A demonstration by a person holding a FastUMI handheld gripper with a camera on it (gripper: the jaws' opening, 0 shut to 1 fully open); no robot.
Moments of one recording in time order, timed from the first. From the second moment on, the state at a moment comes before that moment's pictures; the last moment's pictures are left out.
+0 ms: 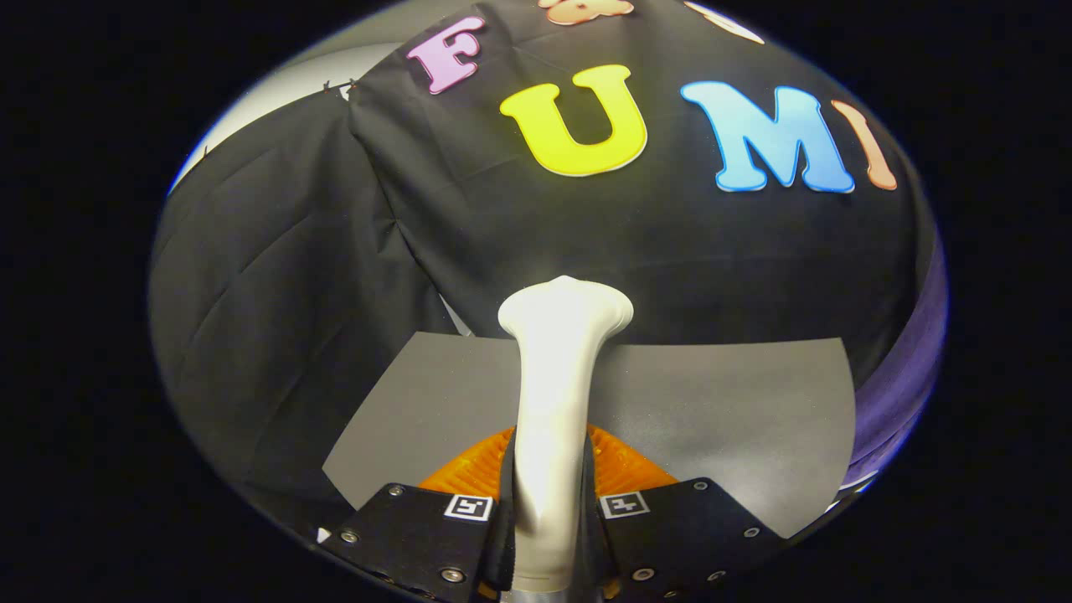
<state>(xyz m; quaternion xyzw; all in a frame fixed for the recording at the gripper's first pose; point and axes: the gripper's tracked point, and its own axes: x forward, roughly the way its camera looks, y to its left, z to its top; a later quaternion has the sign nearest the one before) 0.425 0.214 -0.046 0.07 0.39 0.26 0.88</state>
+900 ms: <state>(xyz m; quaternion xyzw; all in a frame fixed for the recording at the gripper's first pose) 0.268 0.107 0.046 0.06 0.24 0.21 0.95</state>
